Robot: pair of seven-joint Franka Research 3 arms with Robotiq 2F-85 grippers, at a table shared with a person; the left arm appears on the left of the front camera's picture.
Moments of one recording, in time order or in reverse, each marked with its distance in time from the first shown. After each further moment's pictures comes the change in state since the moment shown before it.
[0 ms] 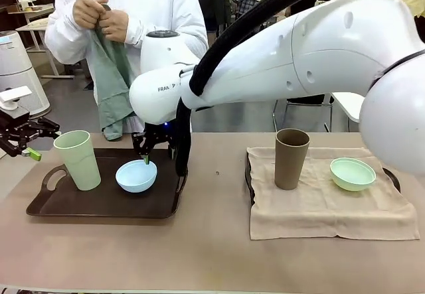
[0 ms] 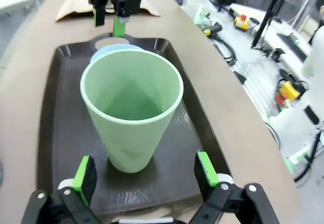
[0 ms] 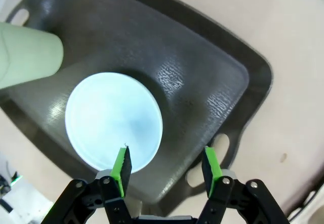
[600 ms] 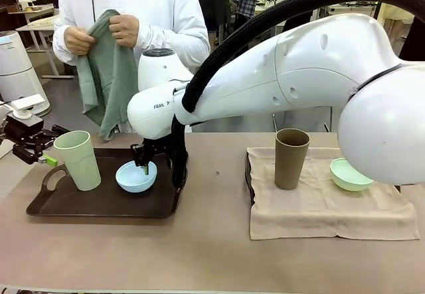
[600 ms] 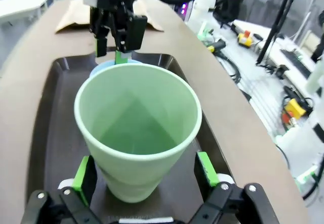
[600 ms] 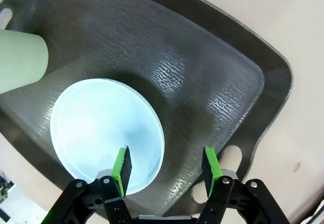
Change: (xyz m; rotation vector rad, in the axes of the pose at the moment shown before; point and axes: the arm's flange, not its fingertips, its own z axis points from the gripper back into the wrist) left arm -0.007 0.003 -0.042 0.008 -0.085 0.024; right arm 0.000 0.005 -0.034 -0.009 0.025 -0.010
